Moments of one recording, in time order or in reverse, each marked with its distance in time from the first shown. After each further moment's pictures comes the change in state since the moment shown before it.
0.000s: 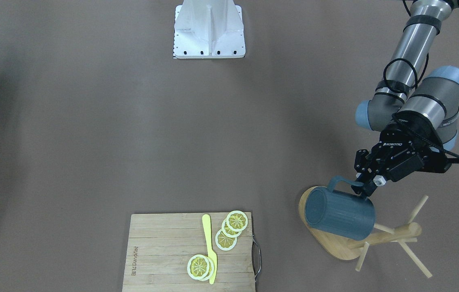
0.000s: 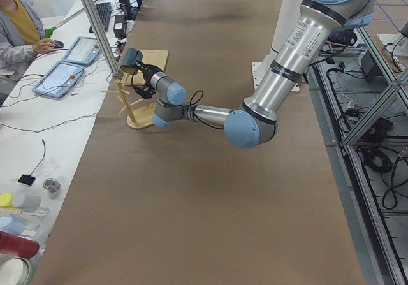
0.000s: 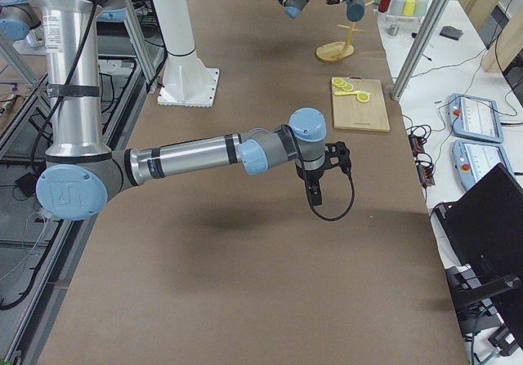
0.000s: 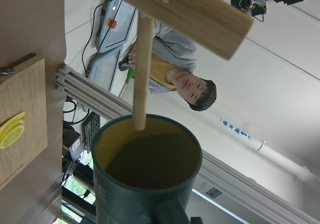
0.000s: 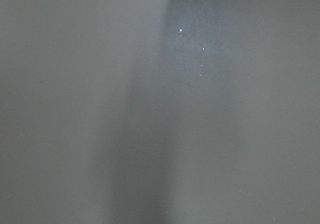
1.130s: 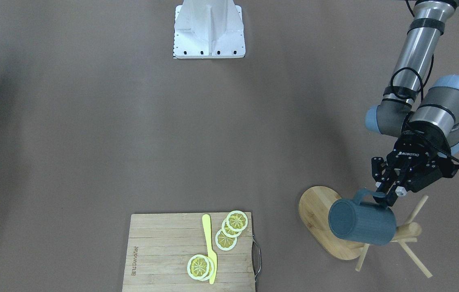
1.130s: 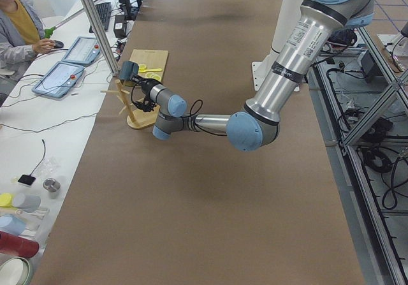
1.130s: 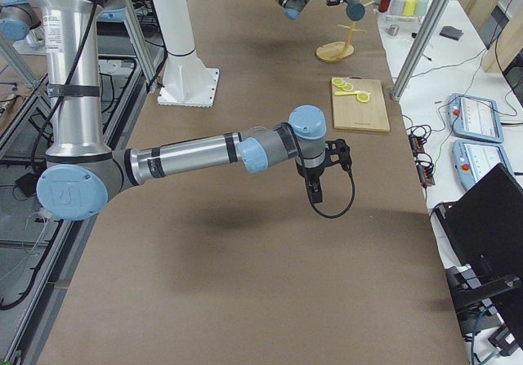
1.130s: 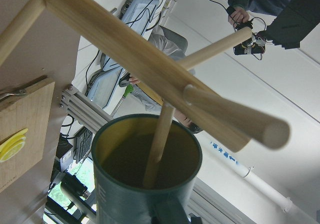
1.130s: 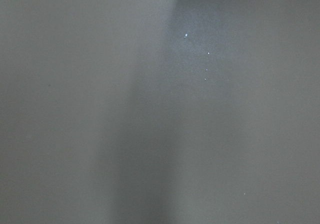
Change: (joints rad) left arm -0.005 0.026 0.053 -0.017 0.023 -0.080; right arm 0.000 0.000 0.014 0.001 0.005 0.006
